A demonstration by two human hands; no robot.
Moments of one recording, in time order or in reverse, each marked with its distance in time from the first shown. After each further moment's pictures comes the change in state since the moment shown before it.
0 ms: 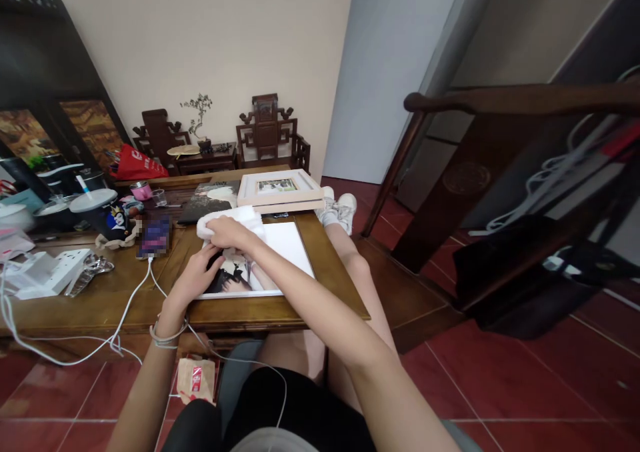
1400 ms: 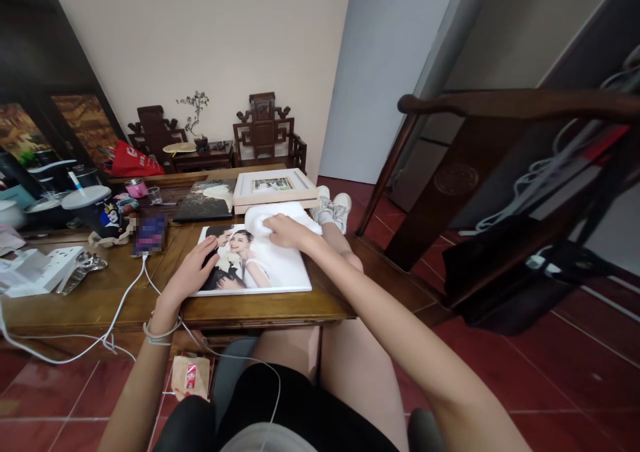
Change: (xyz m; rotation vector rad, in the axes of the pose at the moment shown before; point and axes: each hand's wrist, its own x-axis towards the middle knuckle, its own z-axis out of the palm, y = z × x) left_hand -0.002 -0.003 0.003 -0.007 -0.033 -0.073; right_hand -0.077 0.092 -0.011 -0.197 0.014 0.084
